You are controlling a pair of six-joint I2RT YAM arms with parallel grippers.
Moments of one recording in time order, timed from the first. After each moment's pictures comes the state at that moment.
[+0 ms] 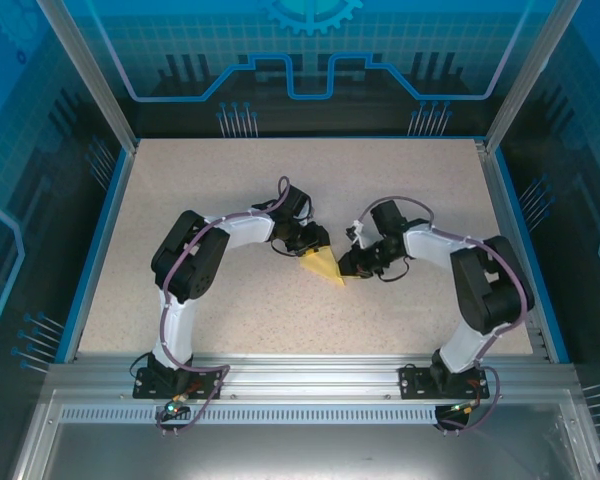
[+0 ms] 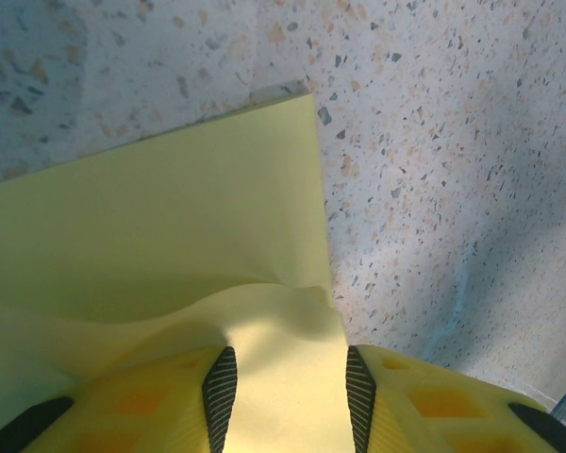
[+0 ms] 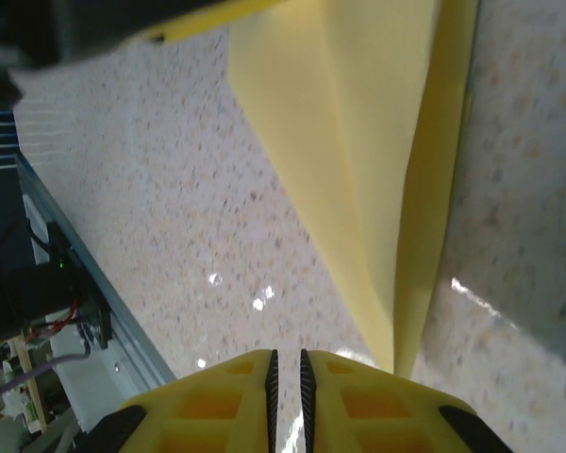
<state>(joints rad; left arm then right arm) -0.52 2.09 1.34 -0.30 0.45 -0.82 0.35 1.73 0.94 -0.50 -0.76 0.28</state>
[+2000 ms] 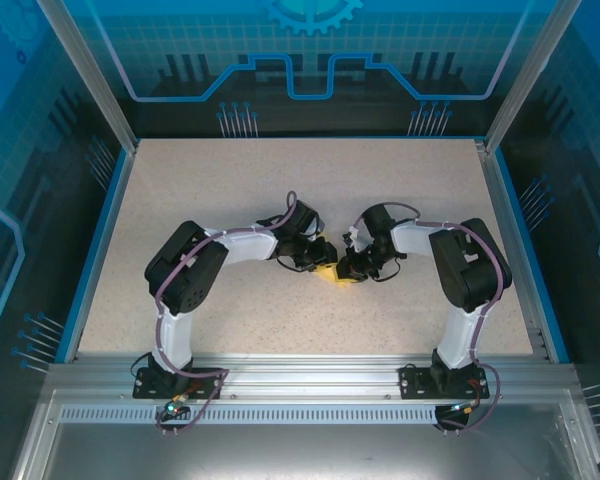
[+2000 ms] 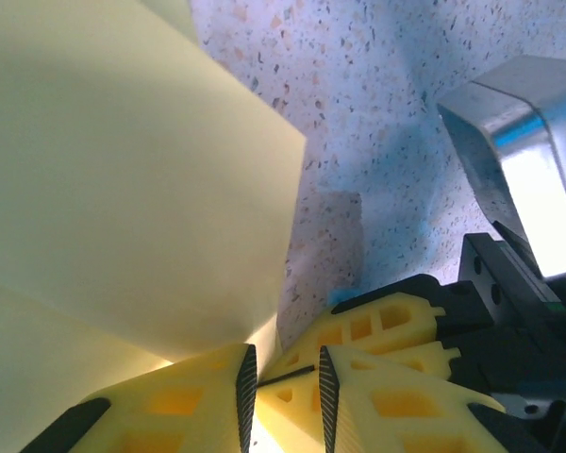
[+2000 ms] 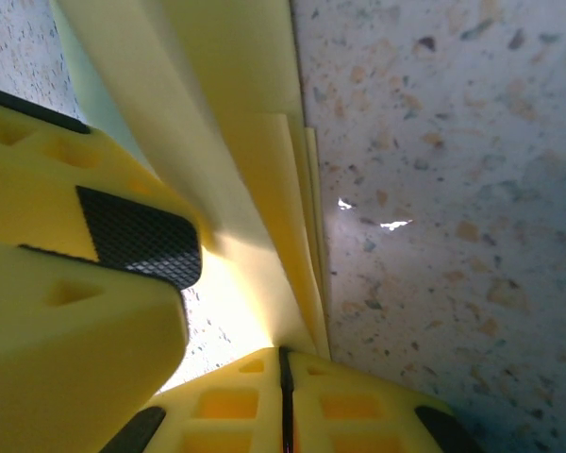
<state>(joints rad) -0.63 1.99 1.19 -0.18 0.50 -0.91 0.36 1.88 0.97 -0.49 -0.70 0.32</state>
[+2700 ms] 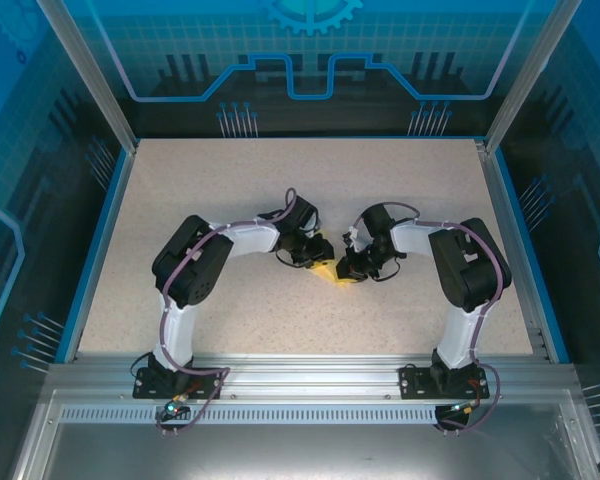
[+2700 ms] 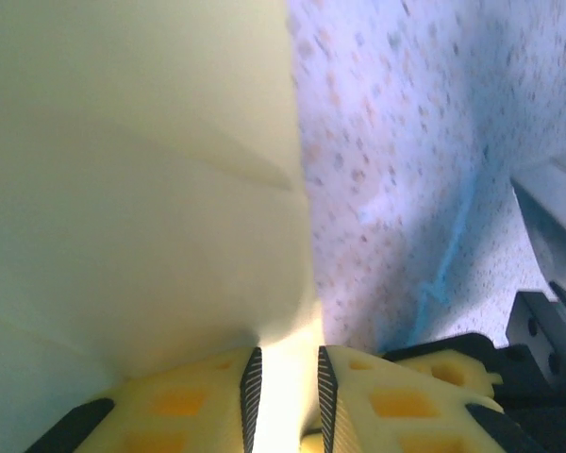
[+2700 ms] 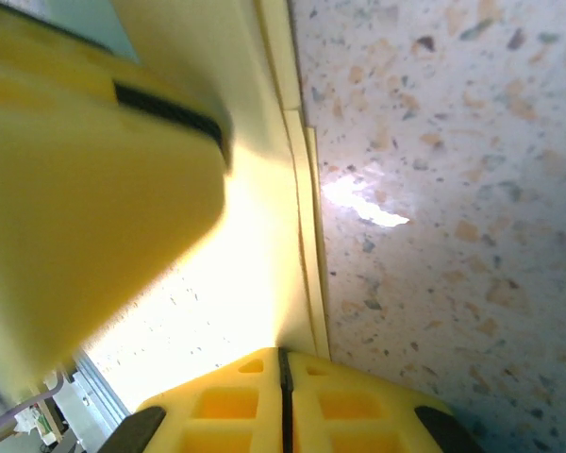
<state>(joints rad) -0.57 2.06 1.28 -0.28 0.49 -0.87 0.36 1.88 0.98 -0.50 -0.69 0.32</state>
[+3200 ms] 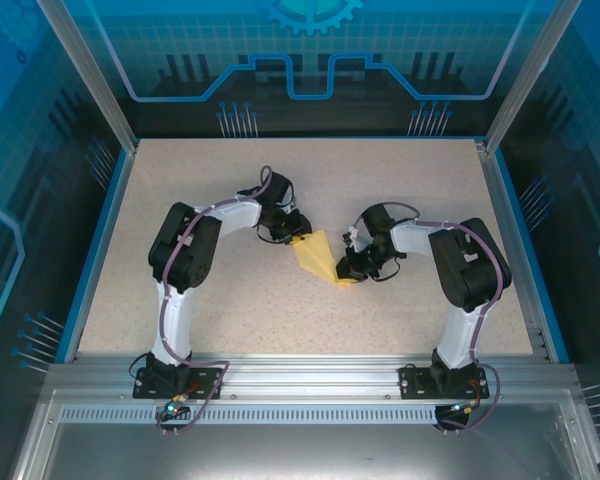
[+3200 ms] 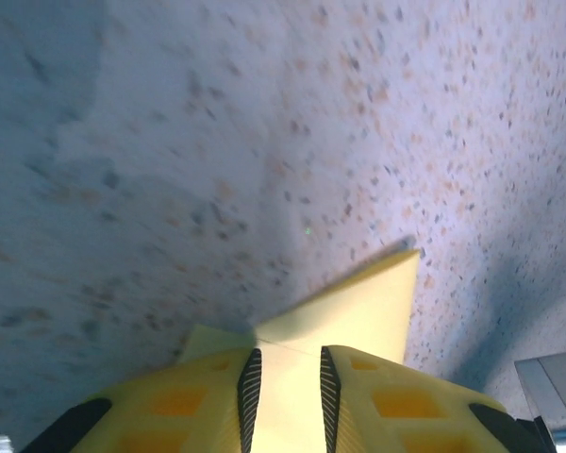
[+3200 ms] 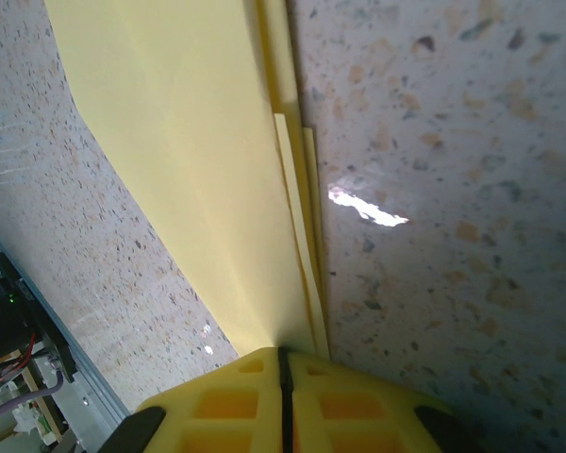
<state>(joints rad) -0.39 2.14 1.44 -0.42 0.48 -0.77 0.36 1.88 0.98 -0.50 -0.69 0.32</state>
